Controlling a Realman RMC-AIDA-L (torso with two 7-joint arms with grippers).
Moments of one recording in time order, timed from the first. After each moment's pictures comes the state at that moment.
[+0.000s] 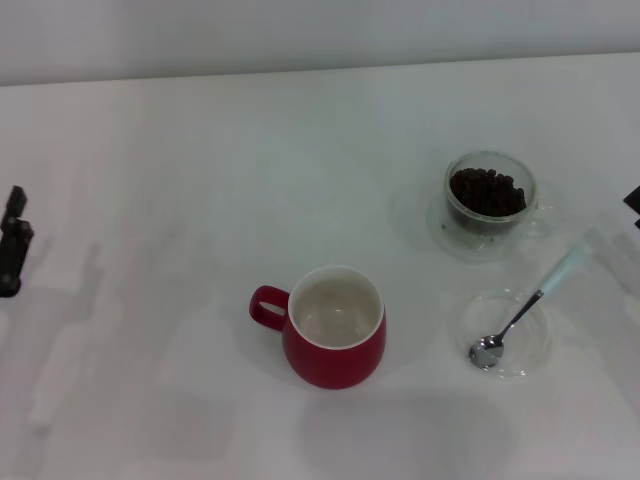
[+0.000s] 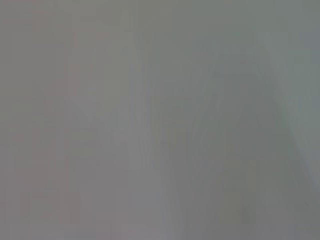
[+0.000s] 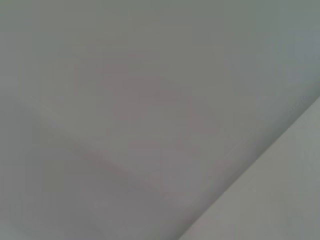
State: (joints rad) left arm -0.26 -2.08 2.80 0.15 -1.11 1.55 0.08; right arm 0.15 1.98 -0.34 -0.13 1.59 1.46 -1.65
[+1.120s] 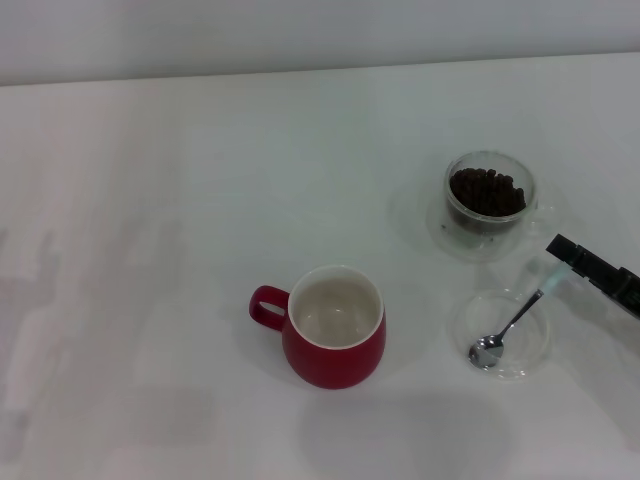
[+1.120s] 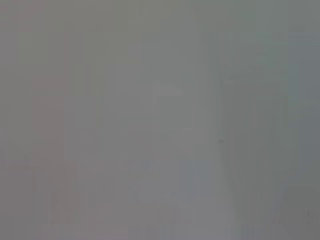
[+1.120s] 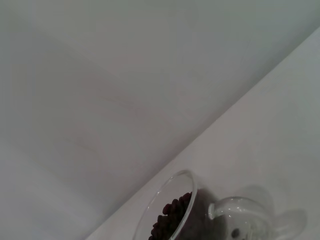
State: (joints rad) left arm -0.27 -2.08 2.78 0.14 -1.24 1.55 0.09; right arm 0.18 2.00 -0.46 -0.13 1.52 1.38 -1.68
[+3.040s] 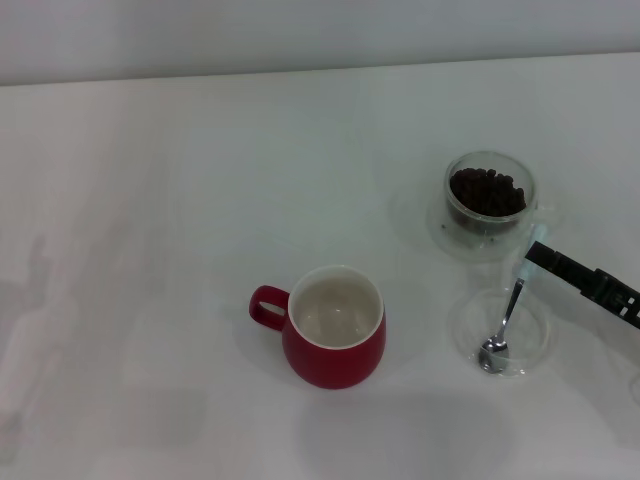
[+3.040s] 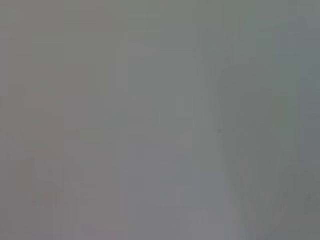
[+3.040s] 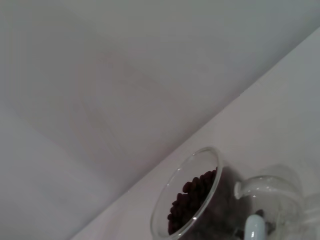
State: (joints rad) left arm -0.27 -2.08 2.78 0.10 -1.23 1.54 0.09; right arm 0.21 2.00 -0.52 -0.13 1.52 1.37 -1.68
